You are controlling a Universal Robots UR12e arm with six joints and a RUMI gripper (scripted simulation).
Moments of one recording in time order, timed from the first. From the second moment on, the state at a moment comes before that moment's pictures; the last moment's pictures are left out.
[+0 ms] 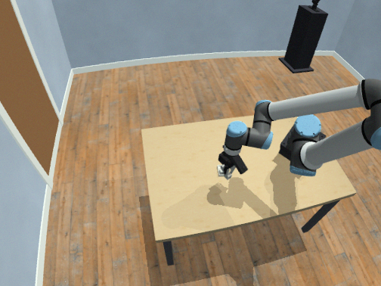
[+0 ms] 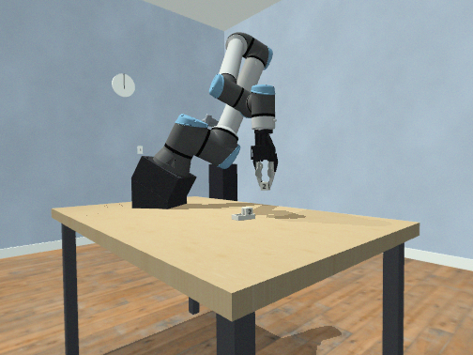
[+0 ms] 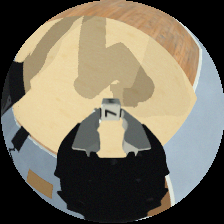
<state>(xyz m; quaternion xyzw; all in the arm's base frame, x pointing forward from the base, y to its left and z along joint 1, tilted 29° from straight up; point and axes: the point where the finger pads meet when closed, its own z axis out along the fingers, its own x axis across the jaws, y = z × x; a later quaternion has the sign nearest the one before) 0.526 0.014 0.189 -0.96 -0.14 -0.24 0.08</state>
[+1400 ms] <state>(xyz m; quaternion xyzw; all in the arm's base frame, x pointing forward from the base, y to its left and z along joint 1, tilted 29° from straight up) 0.531 0.009 0.190 -0.96 0.14 -0.21 0.14</state>
